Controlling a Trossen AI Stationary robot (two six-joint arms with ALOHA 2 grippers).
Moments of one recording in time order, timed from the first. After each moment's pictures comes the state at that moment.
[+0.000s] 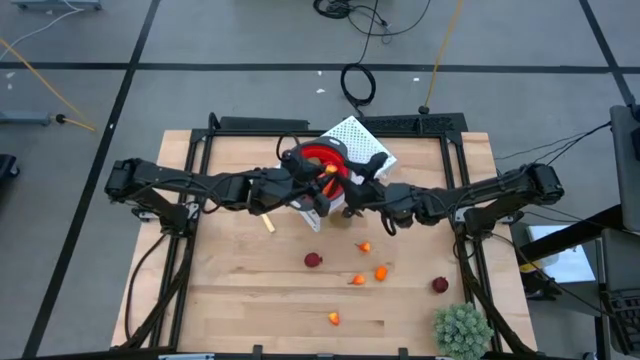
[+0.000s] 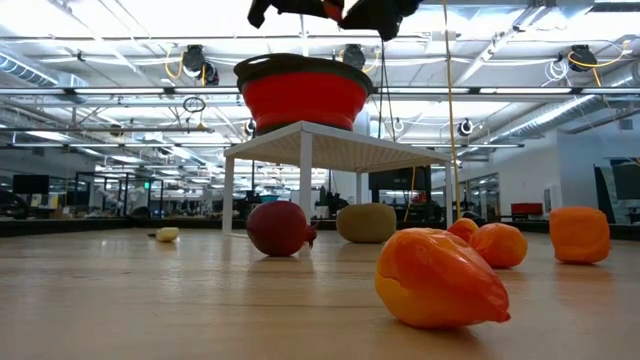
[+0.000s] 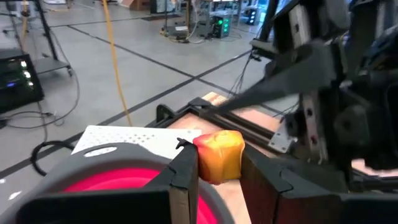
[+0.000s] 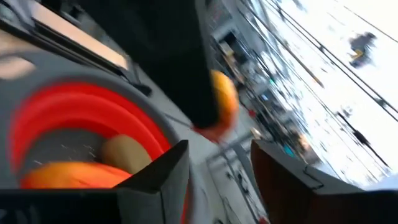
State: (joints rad) left arm -0.08 1.52 1.31 -0.04 -0.61 -0.29; right arm 0.15 1.41 1.01 0.34 0.85 -0.80
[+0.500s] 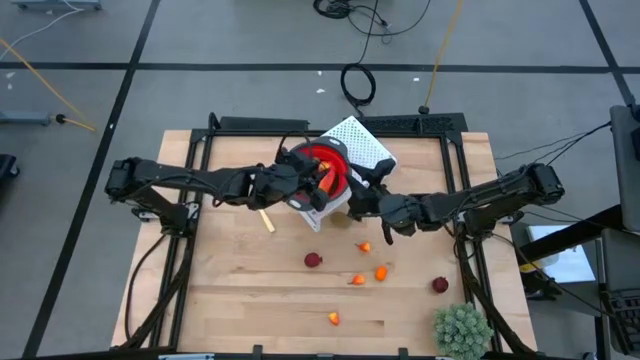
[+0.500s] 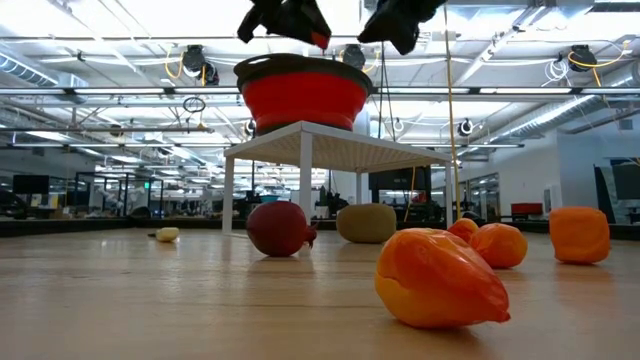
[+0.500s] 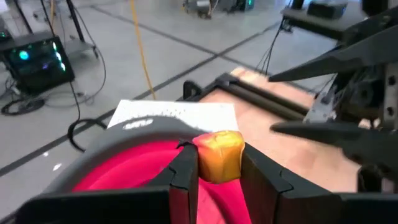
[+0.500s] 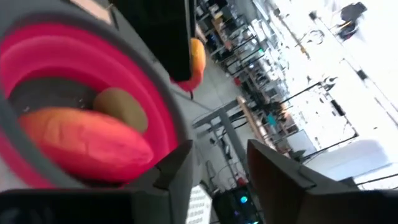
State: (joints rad) left arm -0.04 1.52 1.31 -0.20 -0.62 -0.34; right arm 0.20 1.41 1.01 0.18 1.05 -0.72
